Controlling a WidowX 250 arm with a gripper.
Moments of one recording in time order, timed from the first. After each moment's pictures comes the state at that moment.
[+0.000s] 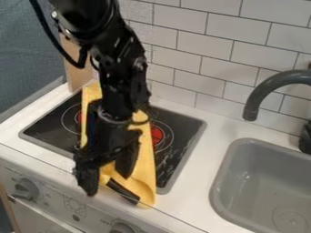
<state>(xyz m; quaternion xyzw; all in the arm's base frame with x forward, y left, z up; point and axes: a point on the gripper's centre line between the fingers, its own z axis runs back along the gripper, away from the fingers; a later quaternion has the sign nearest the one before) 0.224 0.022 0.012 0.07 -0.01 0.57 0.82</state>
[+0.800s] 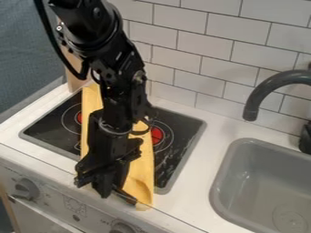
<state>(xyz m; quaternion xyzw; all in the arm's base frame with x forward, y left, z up) 0.224 0.021 0.002 0.06 -0.01 0.58 0.81</state>
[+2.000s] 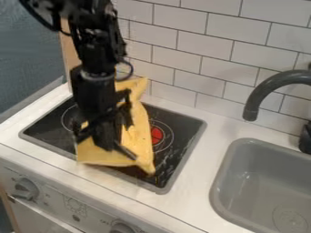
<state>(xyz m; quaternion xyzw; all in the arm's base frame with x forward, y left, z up) 0.252 0.044 0.061 -0.02 -0.01 0.66 0.75</state>
